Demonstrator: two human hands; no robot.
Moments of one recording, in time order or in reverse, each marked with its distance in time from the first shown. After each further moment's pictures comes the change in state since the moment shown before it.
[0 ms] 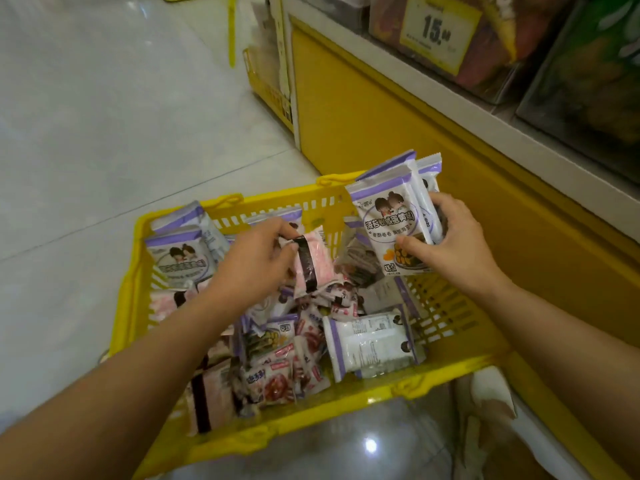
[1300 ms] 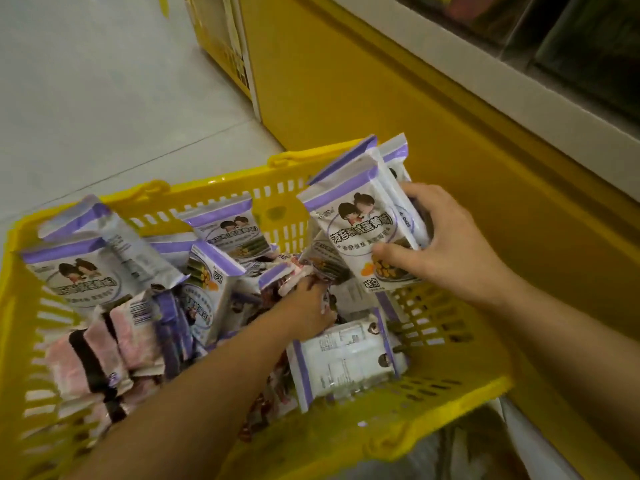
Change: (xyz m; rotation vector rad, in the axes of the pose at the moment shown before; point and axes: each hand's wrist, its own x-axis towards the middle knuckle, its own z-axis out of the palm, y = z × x) left_hand 0.041 -0.058 0.172 0.315 -0.698 -0.092; right_hand 0.012 0.015 -0.008 -0.045 -0.168 -0.046
